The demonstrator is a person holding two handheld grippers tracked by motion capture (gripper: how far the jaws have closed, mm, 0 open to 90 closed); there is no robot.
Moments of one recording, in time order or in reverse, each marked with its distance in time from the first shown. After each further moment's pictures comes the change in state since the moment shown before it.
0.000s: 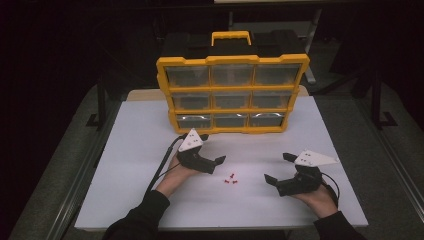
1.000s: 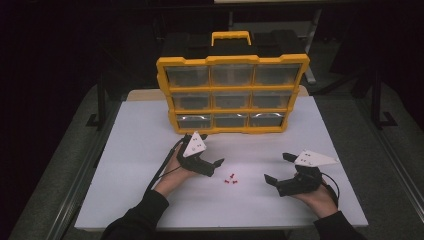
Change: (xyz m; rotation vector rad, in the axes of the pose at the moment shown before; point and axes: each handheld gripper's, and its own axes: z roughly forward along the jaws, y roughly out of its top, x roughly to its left) left arm -0.005 -0.002 -0.001 0.062 0.060 0.166; right arm 0.000 0.000 0.000 -0.001 0.006 -0.005
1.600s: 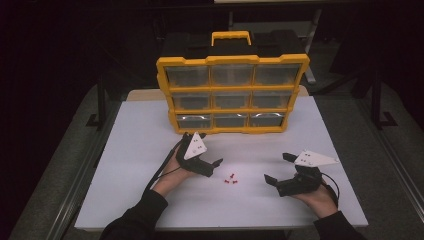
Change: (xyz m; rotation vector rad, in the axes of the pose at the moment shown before) left arm -0.002 0.002 -0.003 0.008 0.037 0.067; right arm 0.000 0.000 0.000 -0.001 0.000 0.000
